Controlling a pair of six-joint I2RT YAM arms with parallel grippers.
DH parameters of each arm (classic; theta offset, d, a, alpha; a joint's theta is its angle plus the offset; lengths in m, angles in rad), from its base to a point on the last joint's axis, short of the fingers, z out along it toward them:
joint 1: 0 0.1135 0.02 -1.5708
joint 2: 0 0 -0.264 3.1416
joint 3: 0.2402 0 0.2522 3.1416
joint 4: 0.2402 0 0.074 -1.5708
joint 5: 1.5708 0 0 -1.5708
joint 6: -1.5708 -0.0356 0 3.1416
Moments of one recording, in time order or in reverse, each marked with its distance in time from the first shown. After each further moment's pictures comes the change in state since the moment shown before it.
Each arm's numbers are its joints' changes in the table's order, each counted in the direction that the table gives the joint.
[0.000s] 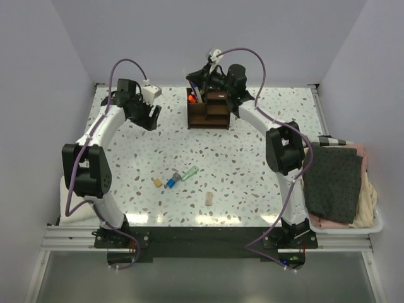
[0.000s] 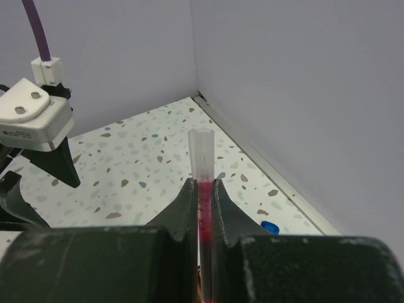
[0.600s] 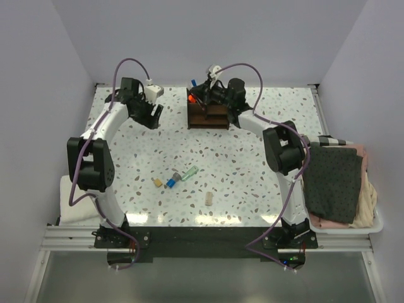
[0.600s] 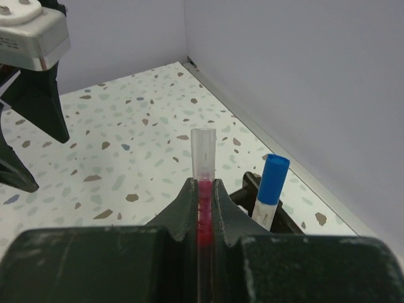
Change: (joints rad) left arm -0.006 0.077 0.058 0.001 -0.001 -0.008; right arm -0.006 0.003 -0.203 -0.152 0.010 0.090
